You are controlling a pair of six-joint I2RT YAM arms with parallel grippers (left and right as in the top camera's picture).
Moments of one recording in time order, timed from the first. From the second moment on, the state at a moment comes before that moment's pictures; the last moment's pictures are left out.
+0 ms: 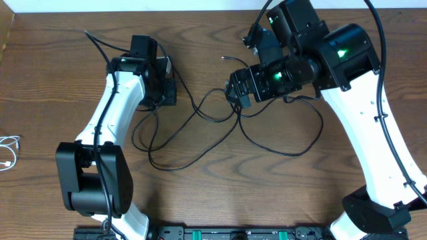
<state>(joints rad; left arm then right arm) -0.08 1.81 1.41 -0.95 0.15 -0.09 0.52 1.79 2.22 -1.56 -0.36 0.22</state>
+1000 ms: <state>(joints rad) 0.38 1.44 1.82 -1.09 -0.05 -0.45 0.54 1.79 2.22 -1.57 -0.28 0.22</state>
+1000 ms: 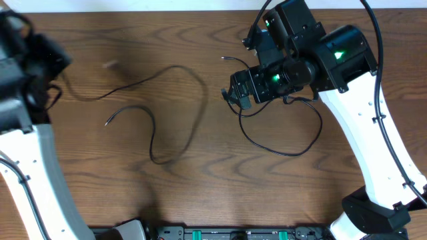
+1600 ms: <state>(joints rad) 0.39 1.64 1.79 -1.29 0.36 -0.36 0.54 1.79 2.22 -1.55 -0.27 0.22</state>
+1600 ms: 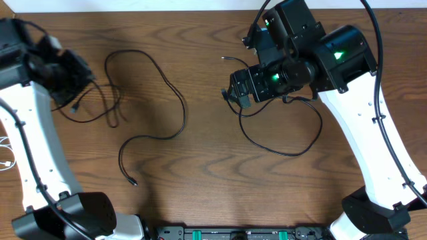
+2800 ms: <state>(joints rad) -0.03 1.95 1.74 -1.50 0.34 -0.21 0.55 1.79 2.22 -1.56 -0.27 0.22</state>
